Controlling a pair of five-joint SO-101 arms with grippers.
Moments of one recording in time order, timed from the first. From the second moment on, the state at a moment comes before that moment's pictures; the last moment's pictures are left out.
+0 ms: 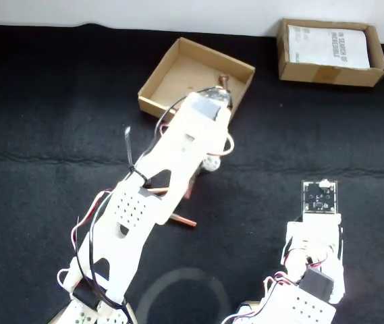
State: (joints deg) left arm 25.8 56.9 -58.3 100.0 21.5; right arm 20.7 -95.4 94.9 52.1 25.5
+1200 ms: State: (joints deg) left arm 22.5 -18.4 -8.0 101.2 17.8; right arm -26.7 -95.4 94.3 28.6 14.5
